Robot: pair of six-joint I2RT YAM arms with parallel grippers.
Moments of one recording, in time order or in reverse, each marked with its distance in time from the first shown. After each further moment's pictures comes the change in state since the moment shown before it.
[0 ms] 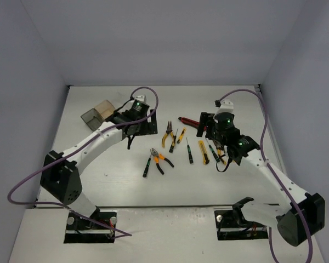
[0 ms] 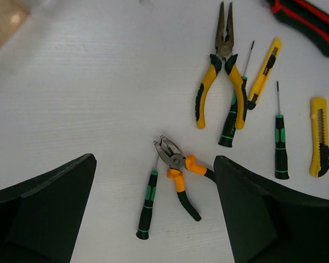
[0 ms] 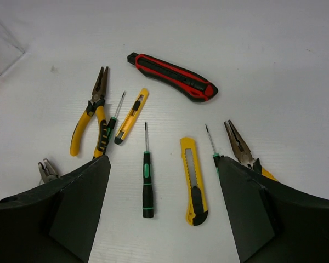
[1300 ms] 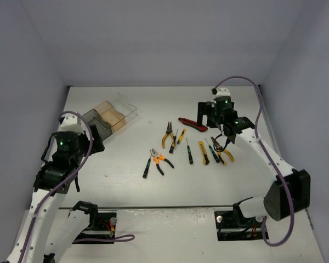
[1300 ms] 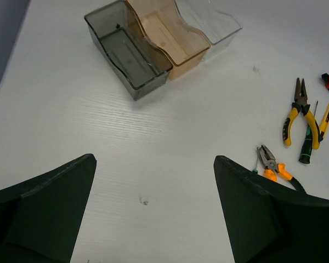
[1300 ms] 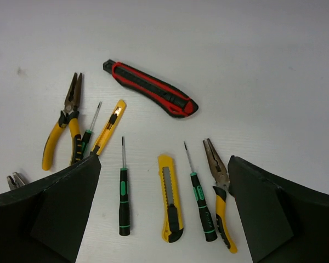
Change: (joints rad) left arm 0.368 -0.877 -0.400 -0.089 -0.068 0.244; right arm -0.121 0.167 0.206 -0.101 -0.082 -0.118
